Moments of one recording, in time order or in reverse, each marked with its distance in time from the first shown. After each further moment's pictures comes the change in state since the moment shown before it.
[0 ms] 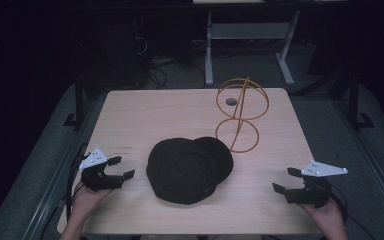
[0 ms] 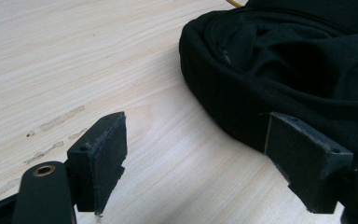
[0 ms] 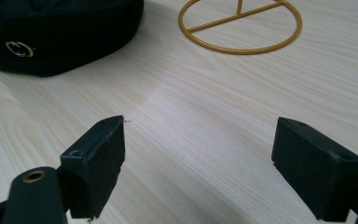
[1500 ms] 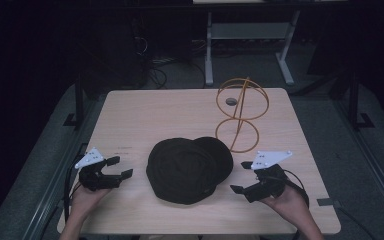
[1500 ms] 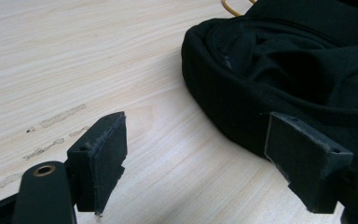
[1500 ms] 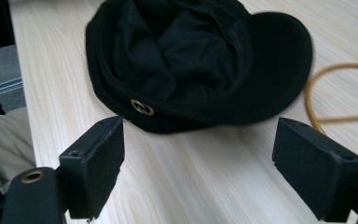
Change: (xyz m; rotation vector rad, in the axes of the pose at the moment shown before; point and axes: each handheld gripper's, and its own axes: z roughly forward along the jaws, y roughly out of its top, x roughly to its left) left arm 0.006 -0.003 -0.004 -0.028 -0.023 -0.044; right arm 0.086 0.085 0.047 0.076 0.239 -0.255
